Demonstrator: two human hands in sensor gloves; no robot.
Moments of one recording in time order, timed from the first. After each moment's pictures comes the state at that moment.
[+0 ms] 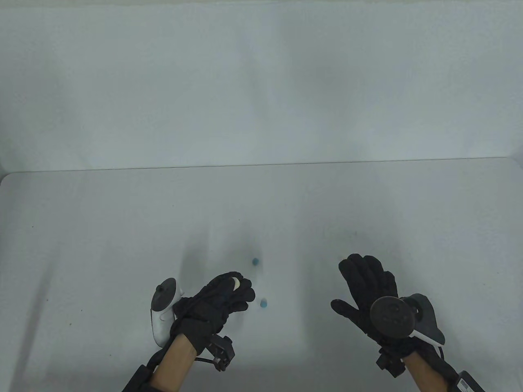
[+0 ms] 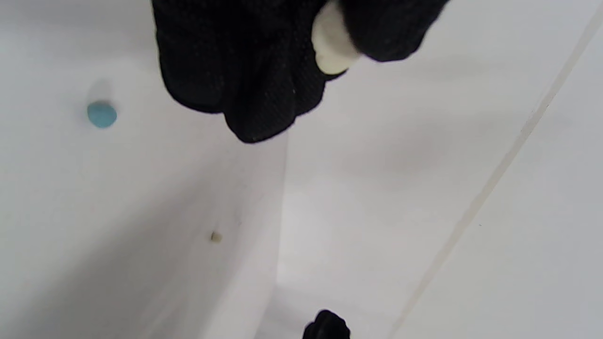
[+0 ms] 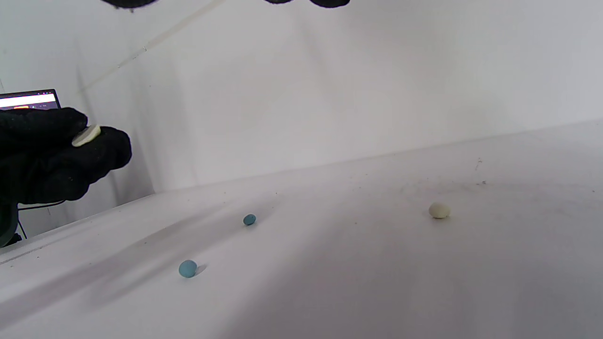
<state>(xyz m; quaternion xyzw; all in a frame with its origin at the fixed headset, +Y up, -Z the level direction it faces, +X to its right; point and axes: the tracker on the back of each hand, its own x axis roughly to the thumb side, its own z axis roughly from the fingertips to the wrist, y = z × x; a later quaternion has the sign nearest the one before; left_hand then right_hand) -0.182 -0.723 -0.336 -0.17 -0.07 0.74 0.65 0.204 -0.665 -0.292 0.20 -0.07 0.96 0.16</state>
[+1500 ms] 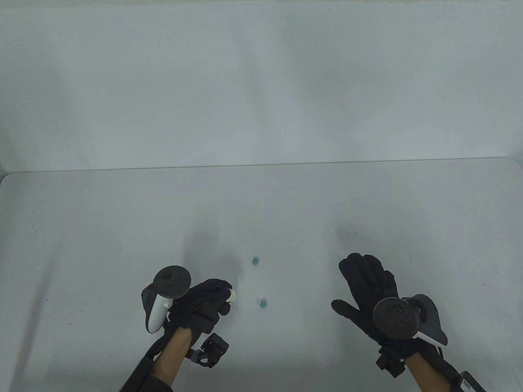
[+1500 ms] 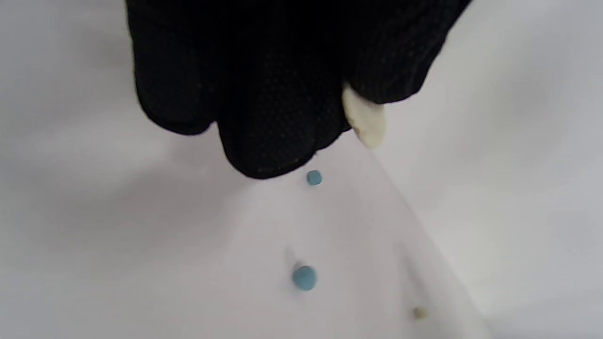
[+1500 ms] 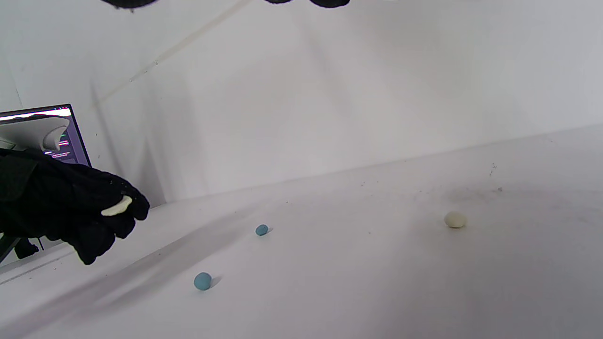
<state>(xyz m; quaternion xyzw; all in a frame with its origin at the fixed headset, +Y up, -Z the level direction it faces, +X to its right) -0.199 -0.713 -0.352 -0.17 -0.02 0.43 0.89 0.205 -0.661 -0.289 0.21 -0.08 0.96 0.17</state>
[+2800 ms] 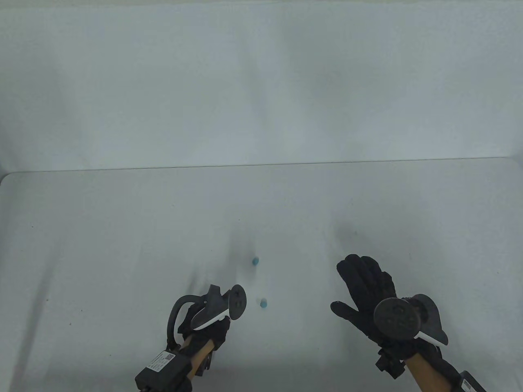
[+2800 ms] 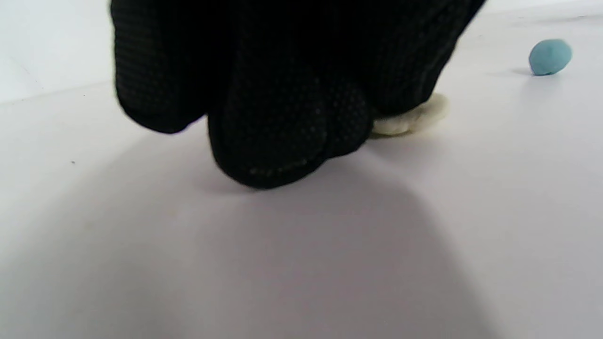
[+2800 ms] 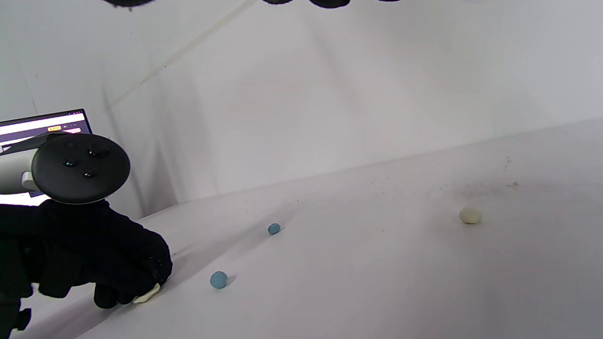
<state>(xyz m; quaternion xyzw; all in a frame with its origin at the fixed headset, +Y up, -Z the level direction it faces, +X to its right) -0.140 -0.744 -0.352 -0.15 -0.09 -0.08 0.98 0.204 -0.660 -0.288 0.23 -0.07 0.95 0.19</state>
